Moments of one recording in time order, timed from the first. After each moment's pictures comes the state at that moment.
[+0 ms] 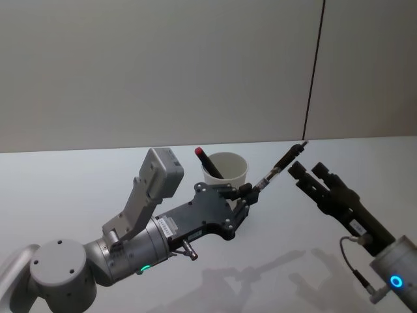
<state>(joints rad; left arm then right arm) -0.29 0.31 0.34 -1.52 -0.26 0.00 -0.70 0.05 0.21 -0.17 -1.62 0.84 0.06 0.50</state>
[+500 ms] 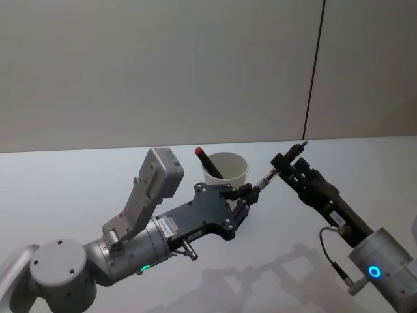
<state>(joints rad) -0.29 0.31 0.34 -1.52 -0.26 0.00 -0.70 0.09 0.16 -0.20 -1.58 0.87 0.08 0.47</state>
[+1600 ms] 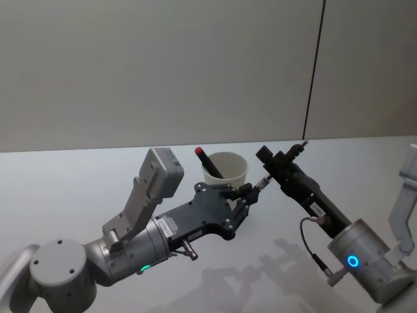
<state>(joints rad) -0.29 0.31 0.34 -1.52 -0.26 0.00 -0.70 0.15 0.12 -0.24 -1.52 0.89 0.08 0.45</state>
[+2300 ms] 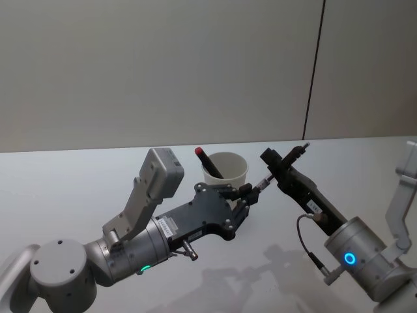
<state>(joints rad) -0.29 0.31 0.34 -1.52 -0.26 0.00 -0.70 0.15 0.12 -0.25 -1.54 0.91 0.10 0.40</state>
